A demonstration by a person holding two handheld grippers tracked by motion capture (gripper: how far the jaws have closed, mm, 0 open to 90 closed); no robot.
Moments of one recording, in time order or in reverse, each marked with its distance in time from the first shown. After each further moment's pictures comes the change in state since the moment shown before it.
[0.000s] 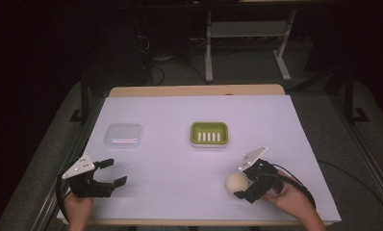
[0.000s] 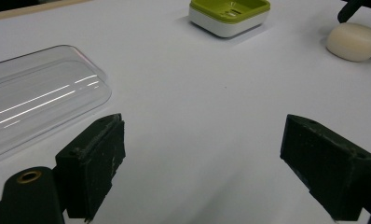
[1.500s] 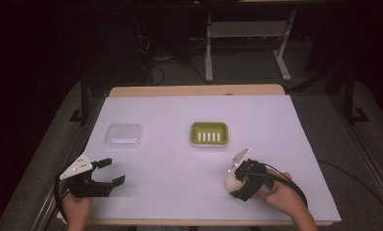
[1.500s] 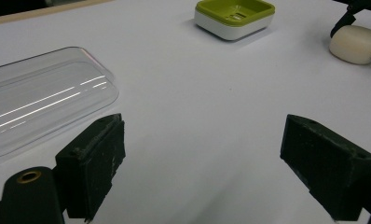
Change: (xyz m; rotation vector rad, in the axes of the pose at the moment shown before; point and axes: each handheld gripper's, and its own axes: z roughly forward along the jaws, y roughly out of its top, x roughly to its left) left arm 0.001 -0.001 -0.004 -0.010 0.018 -0.009; right arm 0.000 0.016 0.022 0.133 -0.023 -0.063
